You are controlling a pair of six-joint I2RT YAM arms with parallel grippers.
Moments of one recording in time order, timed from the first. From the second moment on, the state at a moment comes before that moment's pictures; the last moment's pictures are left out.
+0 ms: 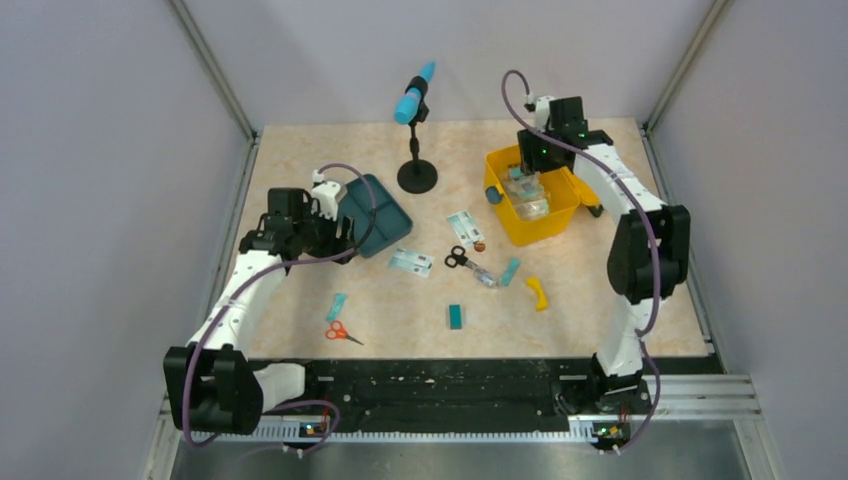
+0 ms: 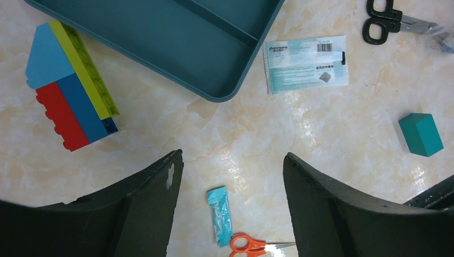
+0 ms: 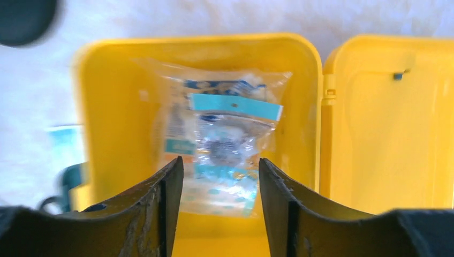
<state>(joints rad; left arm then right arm) -0.06 1.18 0.90 -0.55 0.37 0.17 0.19 1.96 1.69 -0.54 -0.07 -0.10</state>
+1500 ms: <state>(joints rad) -0.03 1.22 0.95 -0.52 0.46 0.02 0.57 1.73 1.17 -0.63 -0.28 -0.52</state>
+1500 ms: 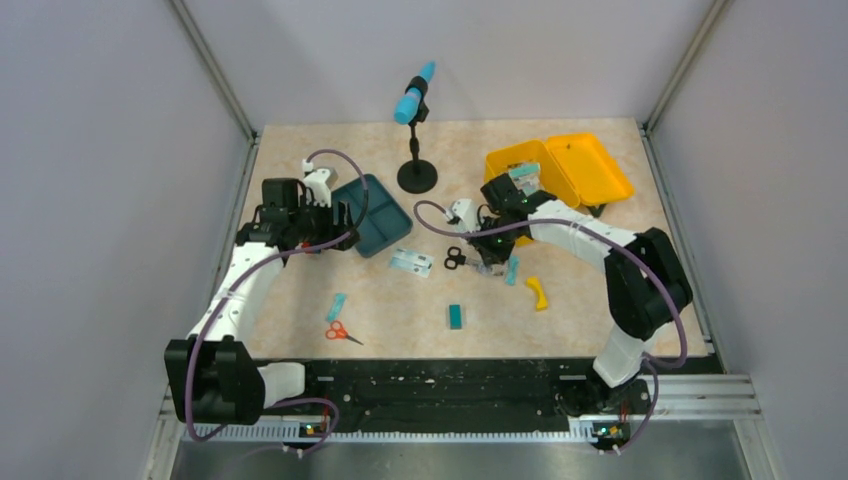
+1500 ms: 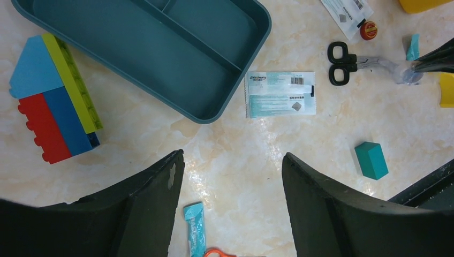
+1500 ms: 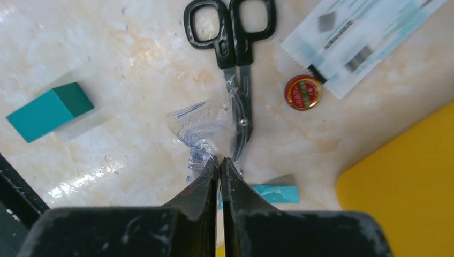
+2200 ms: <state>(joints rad) -0.03 1.24 0.95 -0.50 0.46 0.02 0.25 1.74 1.59 -0.54 -0.20 -0.25</state>
